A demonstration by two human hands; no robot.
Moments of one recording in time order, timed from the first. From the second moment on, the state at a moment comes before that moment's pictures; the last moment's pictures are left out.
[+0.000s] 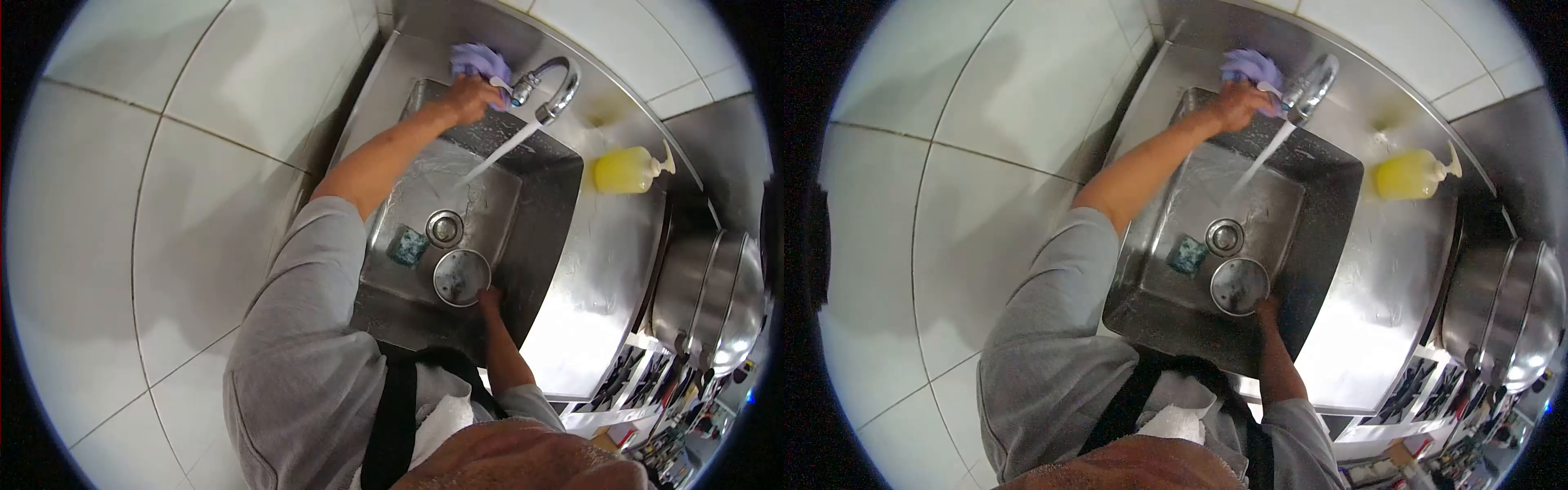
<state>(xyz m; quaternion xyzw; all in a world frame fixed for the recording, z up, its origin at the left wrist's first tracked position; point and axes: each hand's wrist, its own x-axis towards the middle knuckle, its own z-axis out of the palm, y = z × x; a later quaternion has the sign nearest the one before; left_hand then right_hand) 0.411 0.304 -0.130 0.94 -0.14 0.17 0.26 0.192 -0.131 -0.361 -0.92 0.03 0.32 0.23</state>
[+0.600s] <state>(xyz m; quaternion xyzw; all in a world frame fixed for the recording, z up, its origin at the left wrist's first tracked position) 0.065 0.314 0.013 0.70 0.20 0.10 0.68 0.230 -0.005 -0.044 -0.78 0.00 0.39 0.50</state>
